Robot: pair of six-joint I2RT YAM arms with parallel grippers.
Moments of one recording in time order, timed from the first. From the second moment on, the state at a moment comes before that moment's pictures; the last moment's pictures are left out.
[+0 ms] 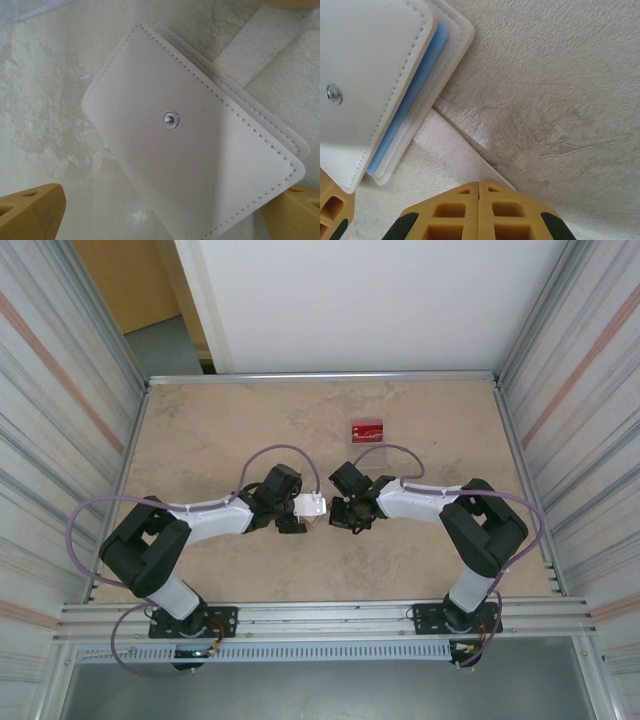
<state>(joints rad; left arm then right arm) -0.72 1.58 0.74 -0.03 -0.03 0.90 0.78 1.71 0.94 -0.41 -0.11 0.88</state>
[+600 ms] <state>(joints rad) -0.63 1.62 0.89 -0.03 0.02 0.74 0.78 1.71 0.94 -0.40 -0.11 0.88</state>
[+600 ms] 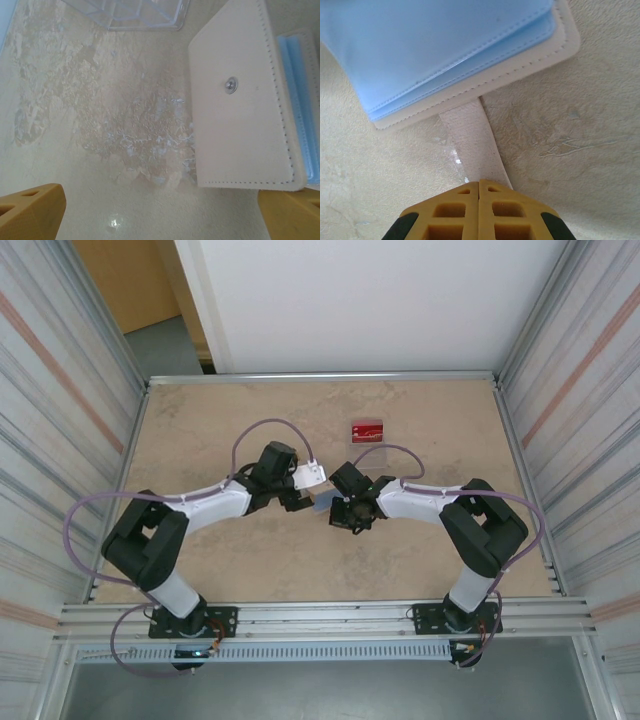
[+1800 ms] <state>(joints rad) -0.49 1.90 1.35 -0.61 0.46 0.38 0.78 1.66 0.90 -0.46 -0.10 0.88</state>
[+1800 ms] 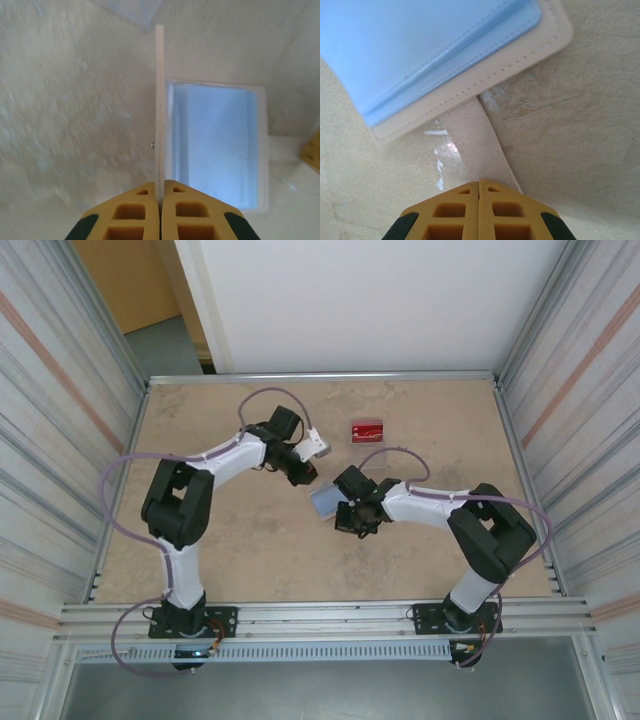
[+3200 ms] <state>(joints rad) -0.42 1.66 0.94 -0.40 0.33 -0.07 0.79 1.73 0.97 -0.44 -0.13 0.91</state>
